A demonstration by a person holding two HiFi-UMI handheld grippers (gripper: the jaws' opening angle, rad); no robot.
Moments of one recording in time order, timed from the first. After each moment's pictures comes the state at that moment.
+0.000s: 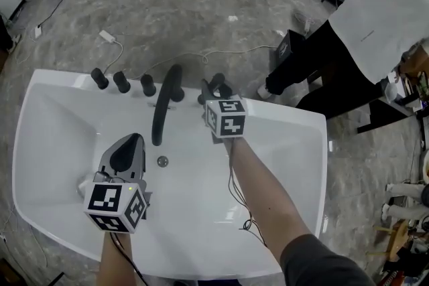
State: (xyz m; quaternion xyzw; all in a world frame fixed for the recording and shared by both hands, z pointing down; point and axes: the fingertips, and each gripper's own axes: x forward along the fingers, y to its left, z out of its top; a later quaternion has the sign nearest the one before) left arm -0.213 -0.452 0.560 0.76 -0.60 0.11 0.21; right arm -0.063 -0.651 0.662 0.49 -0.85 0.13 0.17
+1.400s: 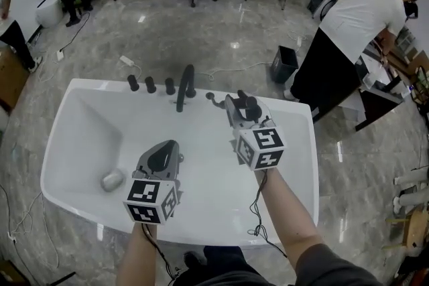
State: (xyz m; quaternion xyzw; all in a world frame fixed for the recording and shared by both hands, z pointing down) left arm -0.166 -0.278 0.432 0.81 -0.56 0.09 0.17; right arm -0.028 -0.406 0.404 0.49 -0.87 0.04 0.06
